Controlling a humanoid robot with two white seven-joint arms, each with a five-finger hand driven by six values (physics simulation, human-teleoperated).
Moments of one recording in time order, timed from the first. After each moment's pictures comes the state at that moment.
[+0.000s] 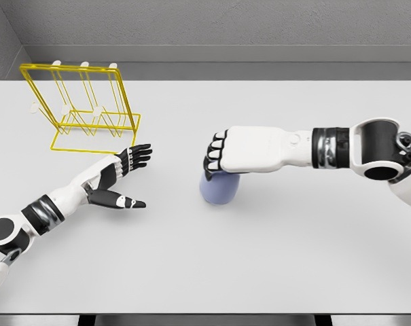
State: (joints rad) left arm -0.25 0.73 -0.66 -1.51 0.69 -0.22 -0.31; right arm -0.80 -0.71 0.87 -1.72 0.52 -0.61 0.43
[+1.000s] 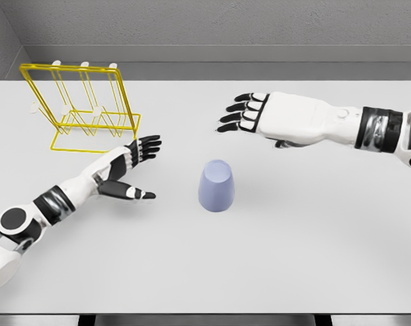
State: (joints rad) left arm -0.32 0.67 -0.70 -1.47 0.69 -0.22 -0.31; right arm -0.65 -0.80 0.60 -1.71 0.42 -0.61 0.42
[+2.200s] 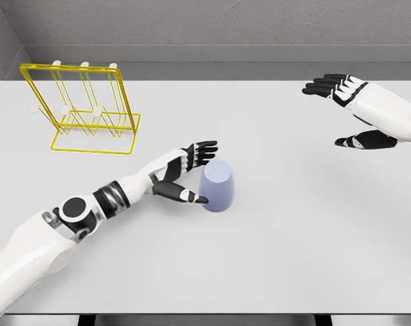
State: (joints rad) left arm -0.44 0.48 -0.84 -1.42 0.69 -0.14 -0.31; right arm -0.26 -0.77 0.10 -1.67 0.21 -0.61 0.42
